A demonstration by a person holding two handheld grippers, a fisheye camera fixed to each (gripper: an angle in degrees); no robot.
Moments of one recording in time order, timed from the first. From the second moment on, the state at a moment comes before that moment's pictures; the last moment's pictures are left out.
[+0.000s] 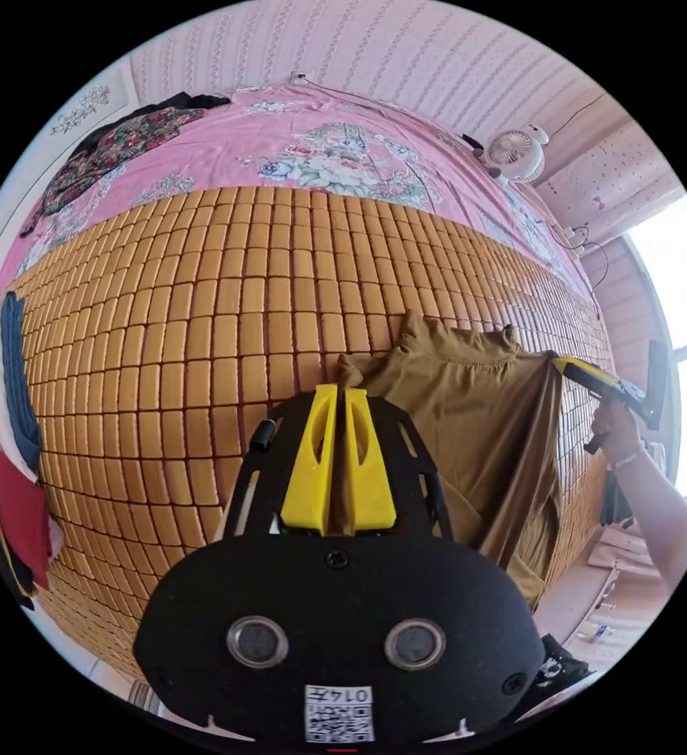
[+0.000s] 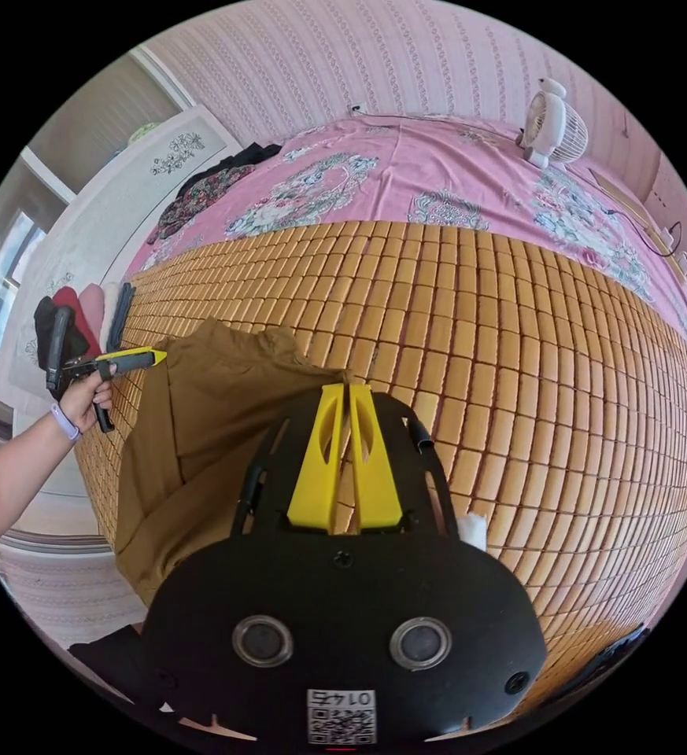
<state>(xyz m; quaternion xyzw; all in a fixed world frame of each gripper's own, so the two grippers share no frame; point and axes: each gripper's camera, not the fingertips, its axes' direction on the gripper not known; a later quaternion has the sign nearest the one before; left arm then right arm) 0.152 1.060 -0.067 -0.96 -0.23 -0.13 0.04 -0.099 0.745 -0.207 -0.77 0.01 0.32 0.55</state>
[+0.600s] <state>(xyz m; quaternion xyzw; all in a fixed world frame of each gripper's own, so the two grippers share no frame) 0.229 0.897 0.049 -0.94 -0.11 -0.24 0.21 -0.075 0.467 -0.248 -0.69 -0.18 0.31 0.63</state>
